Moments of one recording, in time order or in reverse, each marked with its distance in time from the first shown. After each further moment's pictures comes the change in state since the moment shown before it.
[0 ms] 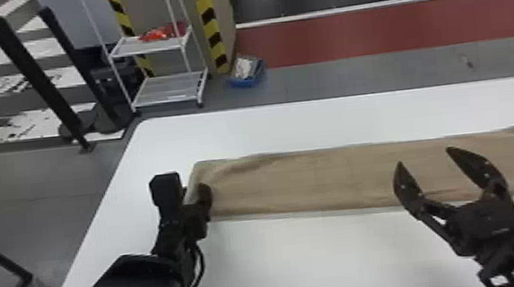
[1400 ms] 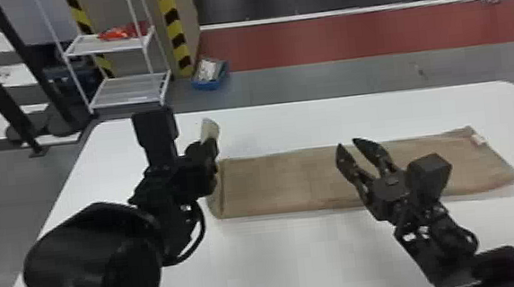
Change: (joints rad) left arm -0.068 -0.056 -0.096 -0.462 0.176 0.434 0.066; right arm -0.299 0.006 0.085 0.353 -0.012 0.015 0.001
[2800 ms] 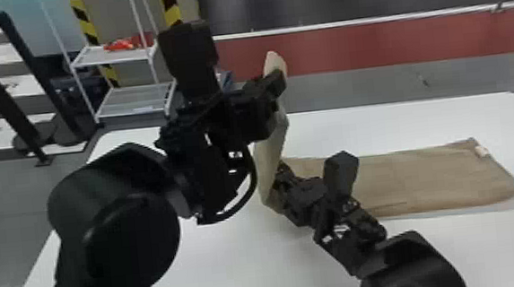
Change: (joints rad) left arm -0.181 -0.067 -0.095 -0.149 0.231 0.091 0.054; right arm -0.265 0.121 0.276 0.321 -0.235 -0.040 0.140
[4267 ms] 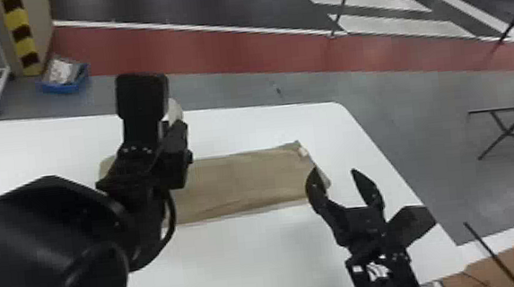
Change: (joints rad) left arm 0.012 -0.083 -0.264 0.191 -0.325 -0.029 0.048; right arm 0.577 -0.139 -0.625 -0.496 0.004 -0.166 -0.166
